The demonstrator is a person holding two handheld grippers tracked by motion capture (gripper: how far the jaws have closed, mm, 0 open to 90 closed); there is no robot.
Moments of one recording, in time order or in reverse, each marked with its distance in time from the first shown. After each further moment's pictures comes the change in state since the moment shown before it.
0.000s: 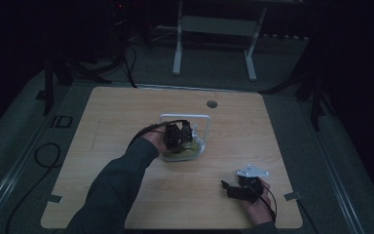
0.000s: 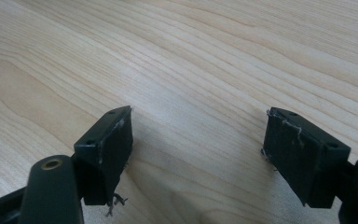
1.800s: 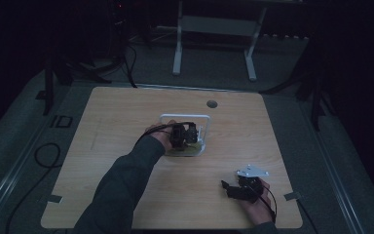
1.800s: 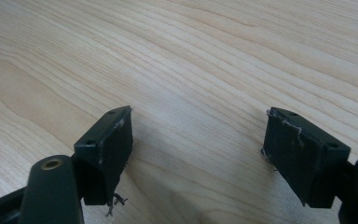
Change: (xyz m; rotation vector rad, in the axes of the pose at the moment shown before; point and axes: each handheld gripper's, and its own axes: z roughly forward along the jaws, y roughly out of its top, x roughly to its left) left arm 0.005 0.011 0.029 0.036 0.095 0.120; right arm 0.000 0.000 0.000 0.001 0.000 0.001
